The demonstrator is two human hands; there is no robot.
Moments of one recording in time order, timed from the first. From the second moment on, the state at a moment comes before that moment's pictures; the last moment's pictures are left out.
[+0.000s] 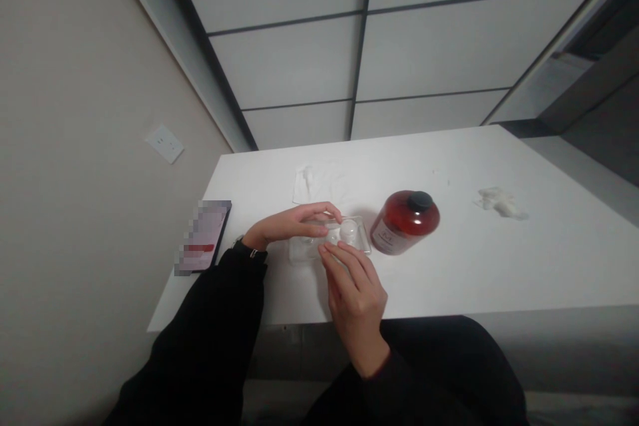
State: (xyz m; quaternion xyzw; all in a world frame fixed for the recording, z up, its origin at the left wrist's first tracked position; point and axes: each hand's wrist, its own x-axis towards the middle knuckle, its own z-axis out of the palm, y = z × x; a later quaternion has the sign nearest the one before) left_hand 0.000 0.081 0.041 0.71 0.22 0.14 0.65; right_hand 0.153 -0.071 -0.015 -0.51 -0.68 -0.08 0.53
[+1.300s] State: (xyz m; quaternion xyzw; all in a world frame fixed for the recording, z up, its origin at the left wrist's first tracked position) left_hand 0.000 0.082 0.045 0.75 0.21 0.11 0.62; right_hand 0.153 -0.070 -0.013 -0.51 -0.66 -0.06 0.55
